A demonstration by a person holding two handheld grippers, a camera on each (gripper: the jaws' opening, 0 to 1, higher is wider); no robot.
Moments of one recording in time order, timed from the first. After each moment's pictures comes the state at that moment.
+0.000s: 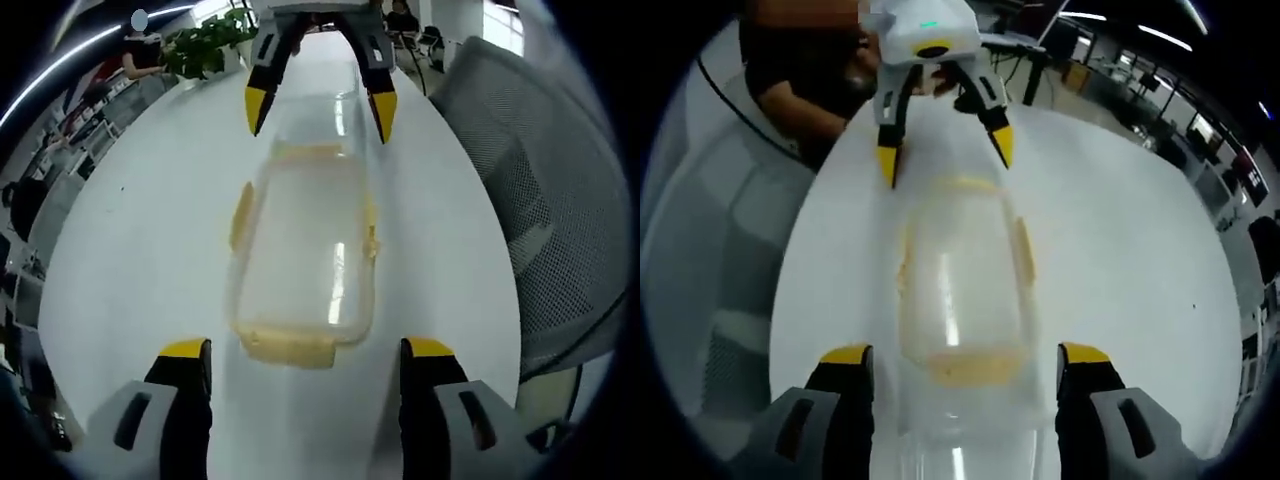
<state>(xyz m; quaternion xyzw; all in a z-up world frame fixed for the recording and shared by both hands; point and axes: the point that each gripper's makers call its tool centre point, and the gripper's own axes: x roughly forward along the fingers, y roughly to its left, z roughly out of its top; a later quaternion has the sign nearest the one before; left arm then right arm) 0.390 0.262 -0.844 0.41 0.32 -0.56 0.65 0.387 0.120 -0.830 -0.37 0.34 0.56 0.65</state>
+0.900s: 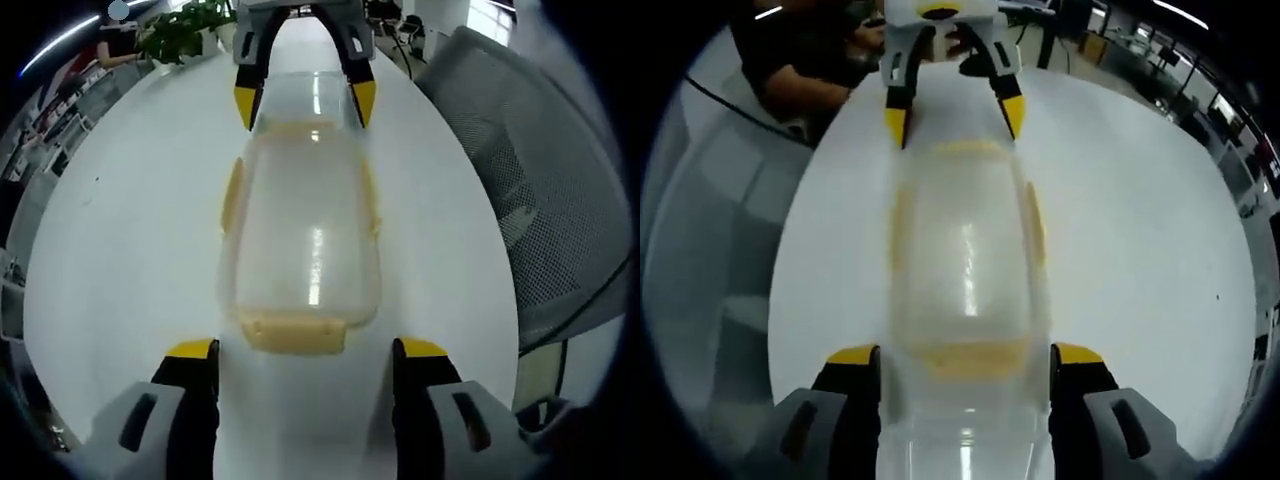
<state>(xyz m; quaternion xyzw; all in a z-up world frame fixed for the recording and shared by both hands) 0.398 0.271 -0.856 0.42 0.36 -0.58 0.60 0.392 0.110 -0.850 -0.40 0.40 0.57 0.60</state>
